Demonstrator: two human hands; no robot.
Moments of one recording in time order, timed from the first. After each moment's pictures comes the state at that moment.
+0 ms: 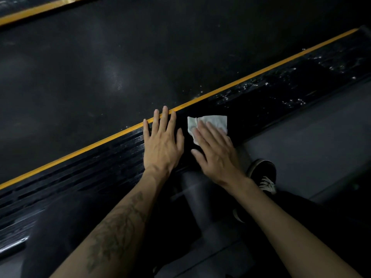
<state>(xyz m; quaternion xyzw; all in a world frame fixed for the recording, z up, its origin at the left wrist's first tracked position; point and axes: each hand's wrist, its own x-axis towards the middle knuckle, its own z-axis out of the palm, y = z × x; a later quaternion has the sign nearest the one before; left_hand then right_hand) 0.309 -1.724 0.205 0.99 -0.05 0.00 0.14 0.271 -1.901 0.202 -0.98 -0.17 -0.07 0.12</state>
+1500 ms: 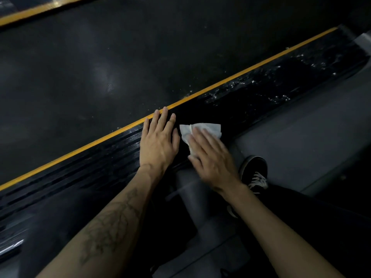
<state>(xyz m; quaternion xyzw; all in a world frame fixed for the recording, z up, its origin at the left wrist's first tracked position) 0.309 -1.733 0.209 0.98 -0.09 0.02 0.16 0.244 -1.910 0.198 -0.97 -0.17 -0.09 0.13</state>
